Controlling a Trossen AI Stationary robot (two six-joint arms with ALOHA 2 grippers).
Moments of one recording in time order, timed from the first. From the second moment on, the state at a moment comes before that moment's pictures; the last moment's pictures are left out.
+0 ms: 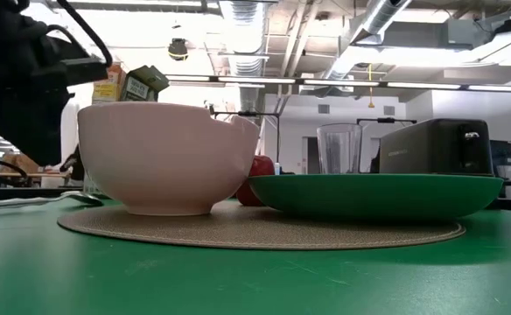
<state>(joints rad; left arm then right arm) -0.60 1.52 0.88 -1.03 -0.48 -1.94 0.32 1.08 1.04 -0.47 0.40 0.01</state>
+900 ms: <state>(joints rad) -0.60 1.52 0.78 -0.85 -0.34 -1.79 0.32 1.08 1.04 -0.47 0.40 0.01</state>
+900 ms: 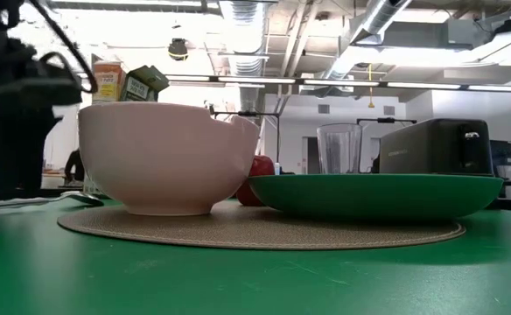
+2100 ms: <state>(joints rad) -0.62 1.53 0.75 -0.91 -0.28 -1.70 0.29 1.12 1.04 -0.47 0.39 0.00</state>
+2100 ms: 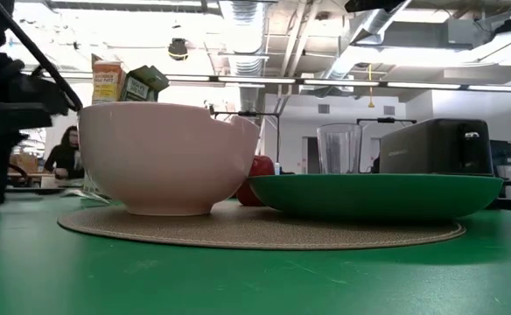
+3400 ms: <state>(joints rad) -0.90 1.31 0.97 -0.29 -0.72 -0.77 0.30 1.69 1.04 0.76 -0.02 -0.32</state>
